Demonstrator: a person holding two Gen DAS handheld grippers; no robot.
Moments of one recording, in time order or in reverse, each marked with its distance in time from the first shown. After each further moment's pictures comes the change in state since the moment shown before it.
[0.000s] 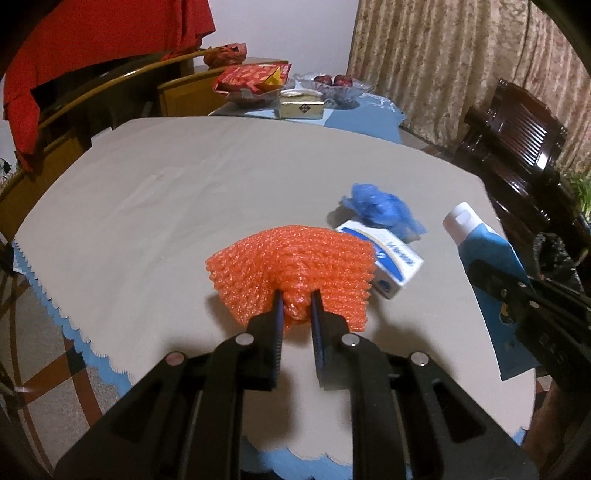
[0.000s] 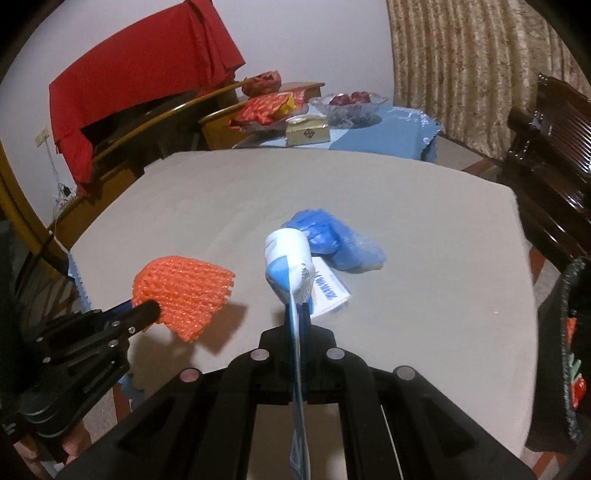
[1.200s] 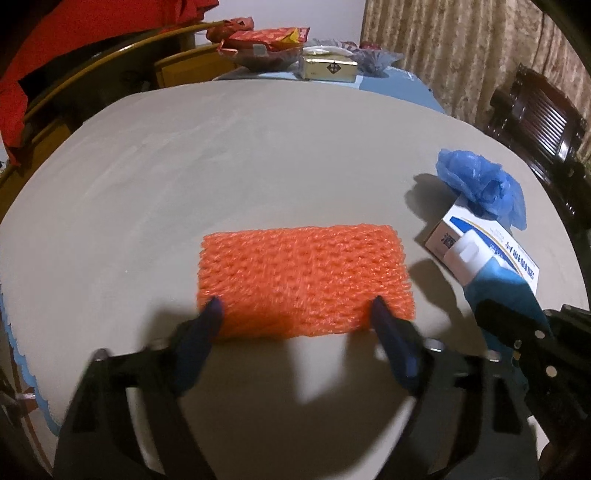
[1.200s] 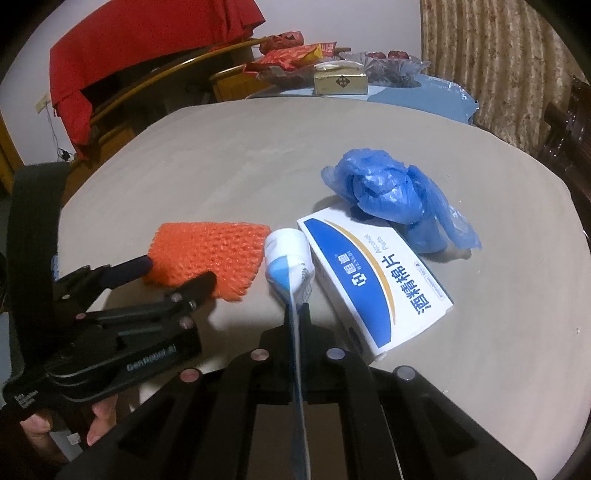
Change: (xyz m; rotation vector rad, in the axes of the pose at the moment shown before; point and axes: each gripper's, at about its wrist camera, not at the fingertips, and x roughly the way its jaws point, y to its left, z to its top) left arm 0.135 0.051 0.008 0.005 0.054 0.034; right arm 0.123 0.038 -0.016 -0.068 0.120 0.029
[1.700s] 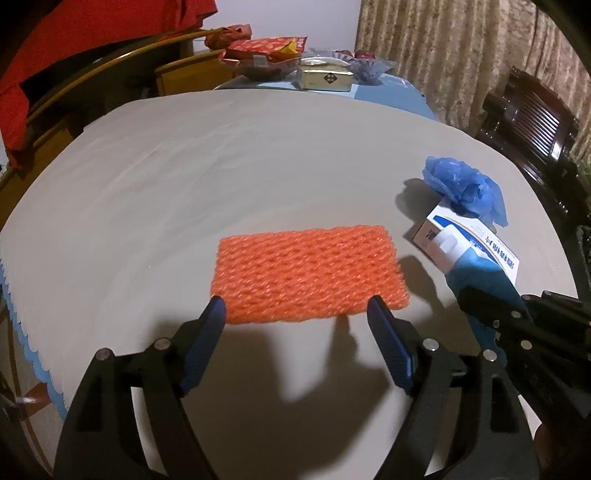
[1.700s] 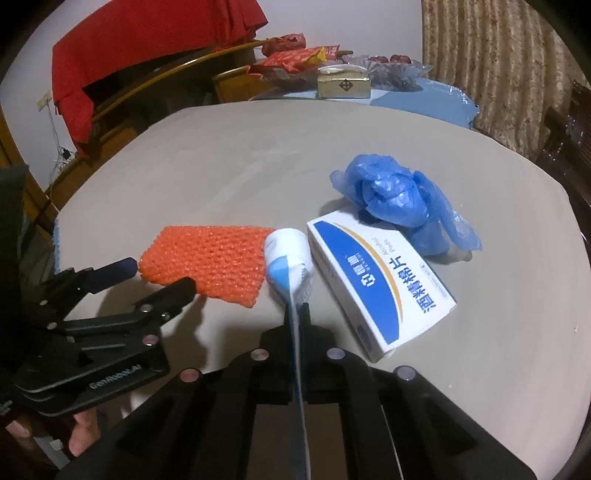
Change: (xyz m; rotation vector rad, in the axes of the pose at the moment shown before) left arm -0.022 0.007 -0.005 0.014 -0.013 -0.018; right arm -0.001 0.007 0.003 -0.009 -0.008 -0.007
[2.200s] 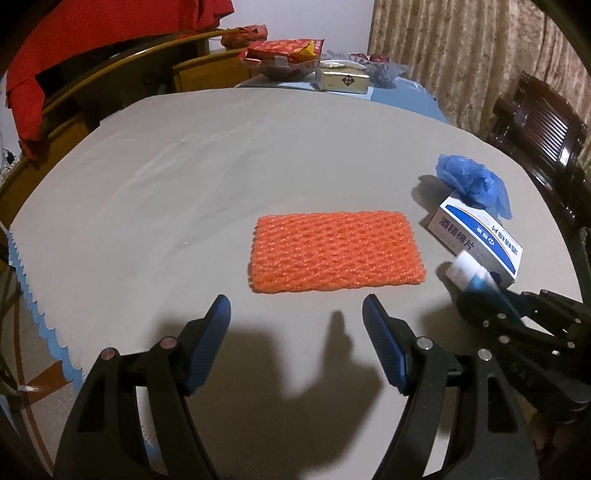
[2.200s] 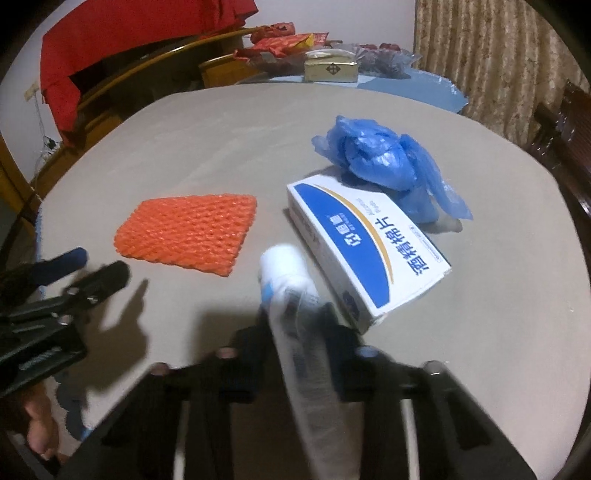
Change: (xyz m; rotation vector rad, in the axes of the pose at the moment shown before) left arm -0.017 0.018 -0.015 -0.031 -0.002 0.040; right arm 0.011 -0.003 -0.017 0.004 0.045 -0.052
